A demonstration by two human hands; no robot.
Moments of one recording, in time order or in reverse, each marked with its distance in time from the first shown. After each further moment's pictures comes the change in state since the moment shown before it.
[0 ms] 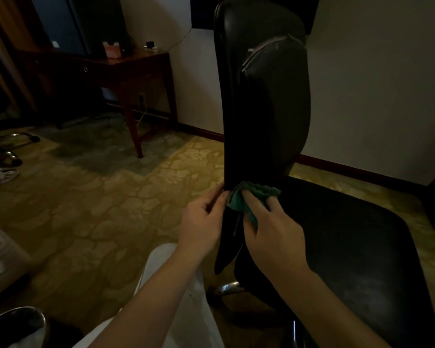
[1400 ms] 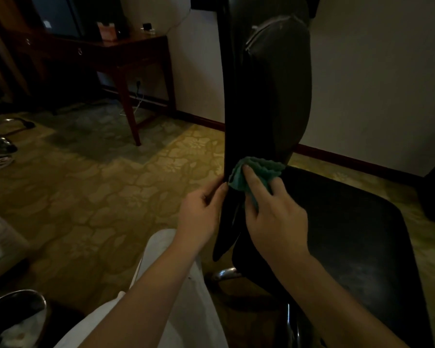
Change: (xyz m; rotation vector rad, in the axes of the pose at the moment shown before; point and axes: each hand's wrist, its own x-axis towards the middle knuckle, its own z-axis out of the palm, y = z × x) left_hand -0.005 -0.007 -0.003 0.080 -0.028 -0.017; right_hand 0.000 0.003 -0.001 -0.059 0.122 -0.069
